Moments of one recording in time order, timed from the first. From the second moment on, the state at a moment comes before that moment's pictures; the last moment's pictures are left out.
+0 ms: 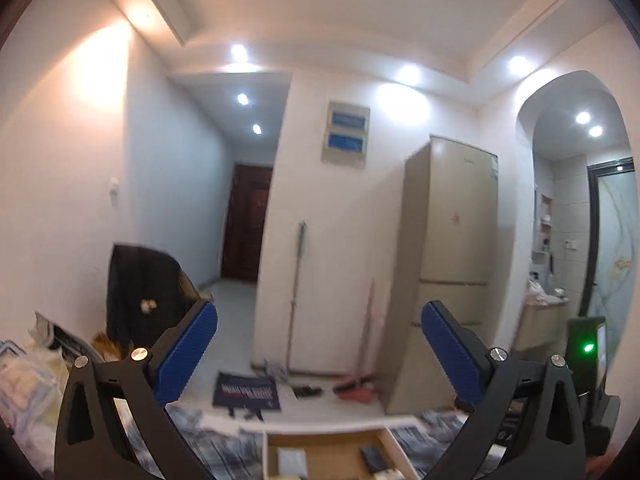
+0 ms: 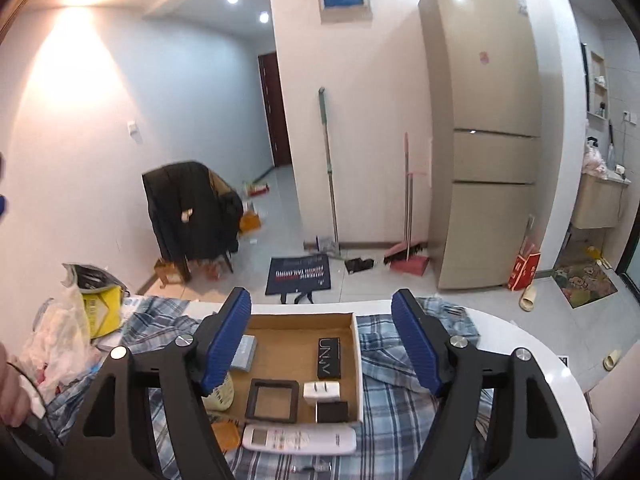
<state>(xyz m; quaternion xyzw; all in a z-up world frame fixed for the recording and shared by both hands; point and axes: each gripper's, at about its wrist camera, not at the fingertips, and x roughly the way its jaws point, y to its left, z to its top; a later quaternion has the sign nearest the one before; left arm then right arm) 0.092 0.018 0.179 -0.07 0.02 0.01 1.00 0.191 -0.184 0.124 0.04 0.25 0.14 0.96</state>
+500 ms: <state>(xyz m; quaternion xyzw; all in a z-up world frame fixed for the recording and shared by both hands) 0.010 0.014 0.168 -0.03 0.05 0.00 1.00 0.115 -0.181 0.116 0.05 0.24 0.17 0.95</state>
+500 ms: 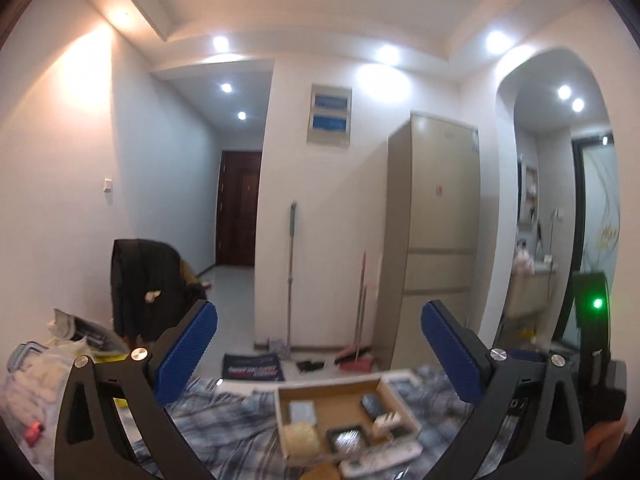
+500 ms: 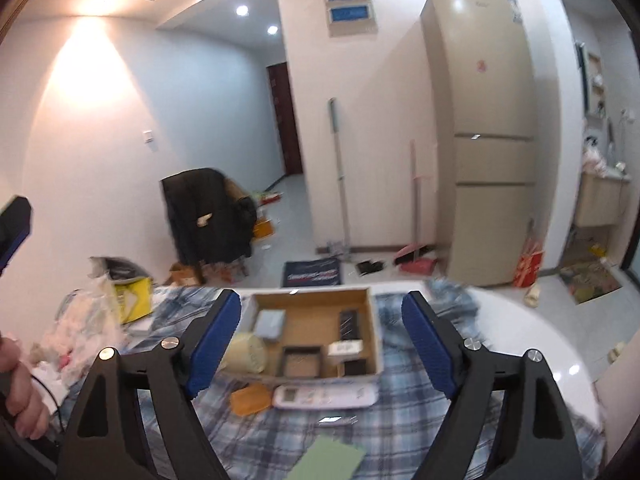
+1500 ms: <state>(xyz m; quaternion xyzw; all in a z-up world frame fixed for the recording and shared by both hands) 0.050 0.057 -0.013 -0.15 0.24 0.01 0.96 0.102 -0.166 -0.093 0.09 0.51 0.02 0.86</state>
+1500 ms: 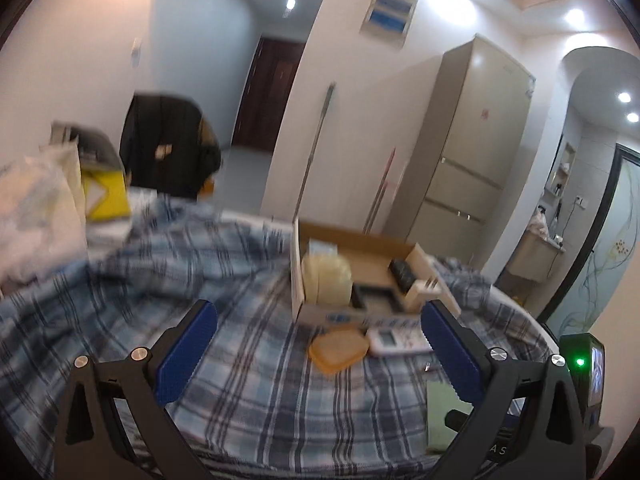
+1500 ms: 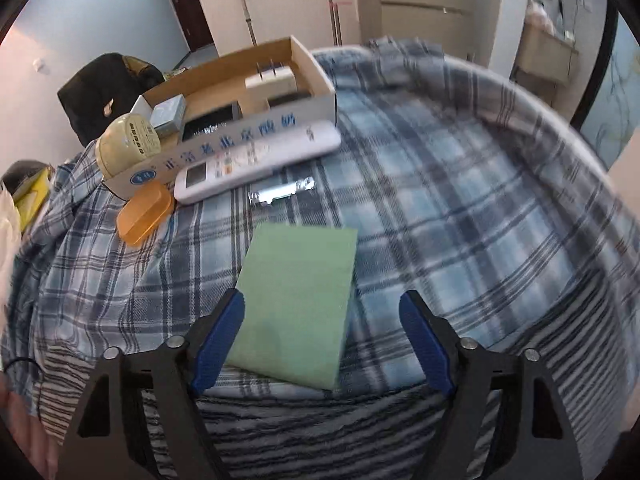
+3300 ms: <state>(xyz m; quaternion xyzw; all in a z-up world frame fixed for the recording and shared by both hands) 0.071 0.020 -0.025 0.01 0.34 -0.03 0.94 0.130 -0.186 -0.031 -0.03 0.36 0.08 0.93</state>
